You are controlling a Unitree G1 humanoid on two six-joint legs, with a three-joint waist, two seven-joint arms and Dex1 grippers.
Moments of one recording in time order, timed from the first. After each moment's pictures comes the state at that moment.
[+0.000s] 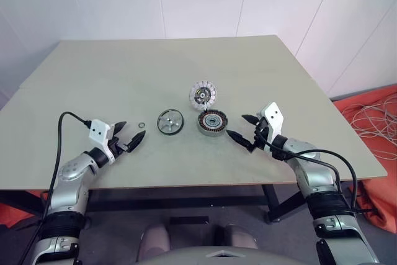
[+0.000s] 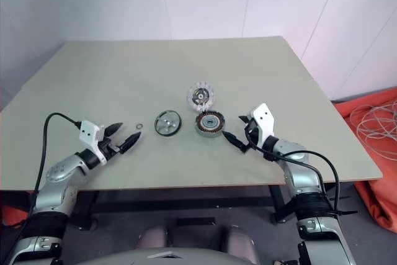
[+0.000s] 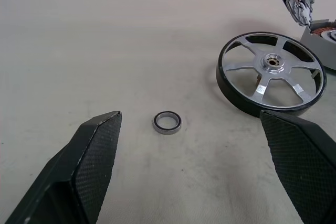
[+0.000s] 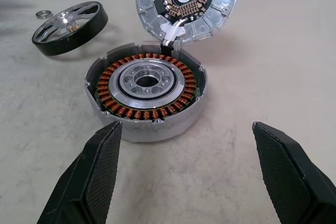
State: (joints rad) left arm -0.11 0.42 0.19 0.26 -0.33 0.03 -0.74; right arm -0.27 -0.40 0.00 0.25 0.20 0.08 0.81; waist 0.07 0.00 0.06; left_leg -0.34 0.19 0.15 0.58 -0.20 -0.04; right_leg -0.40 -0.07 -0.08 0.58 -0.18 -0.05
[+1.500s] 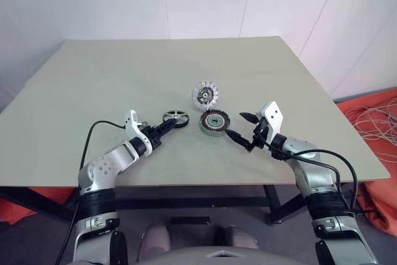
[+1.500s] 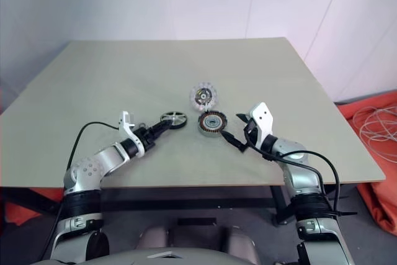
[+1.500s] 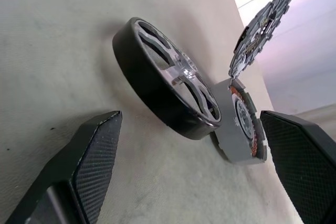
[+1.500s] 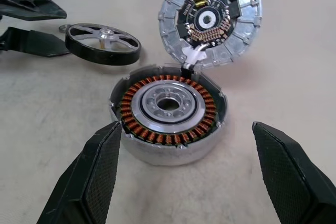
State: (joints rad) left arm -0.34 0.08 0.38 0.13 -0.81 0.99 -0.27; right arm -0.26 -0.39 0.00 0.22 0.20 0.06 0.83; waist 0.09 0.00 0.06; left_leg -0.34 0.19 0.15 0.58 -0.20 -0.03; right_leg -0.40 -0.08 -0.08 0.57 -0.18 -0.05
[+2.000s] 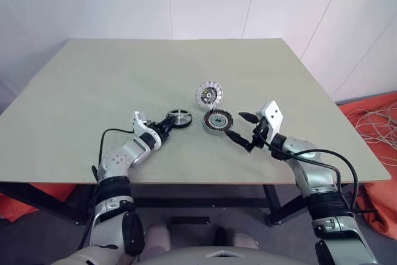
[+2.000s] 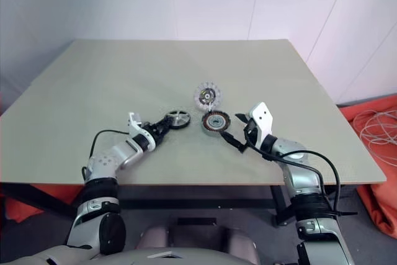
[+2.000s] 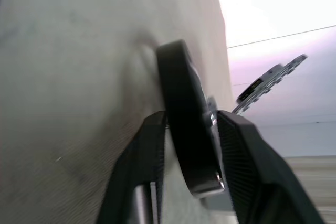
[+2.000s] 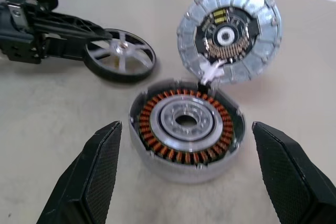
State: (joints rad) left arm -0.47 -0.01 0.51 0.38 -0.90 0.91 -0.21; right arm -0.26 -0.40 0.00 0.18 0.22 0.07 0.85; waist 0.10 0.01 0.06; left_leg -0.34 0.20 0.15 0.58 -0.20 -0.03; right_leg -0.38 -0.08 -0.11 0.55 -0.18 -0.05
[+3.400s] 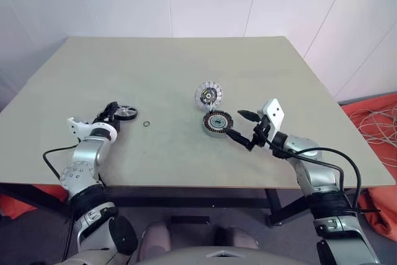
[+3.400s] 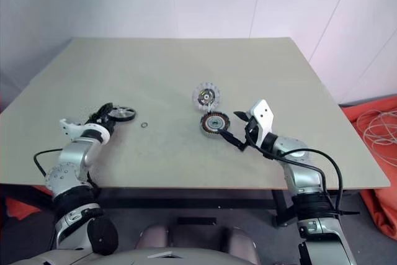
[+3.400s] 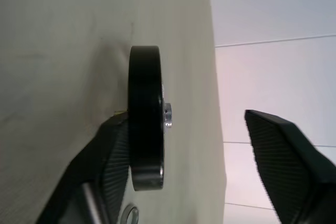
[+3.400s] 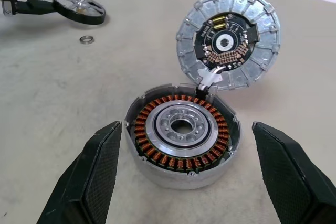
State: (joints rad) left arm -0.37 0.04 0.78 0.09 -1.30 0.71 0.36; right arm -0.26 -0.43 0.01 0.14 0.24 0.10 0.88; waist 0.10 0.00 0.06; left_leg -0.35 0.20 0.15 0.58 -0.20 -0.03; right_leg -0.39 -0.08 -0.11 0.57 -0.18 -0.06
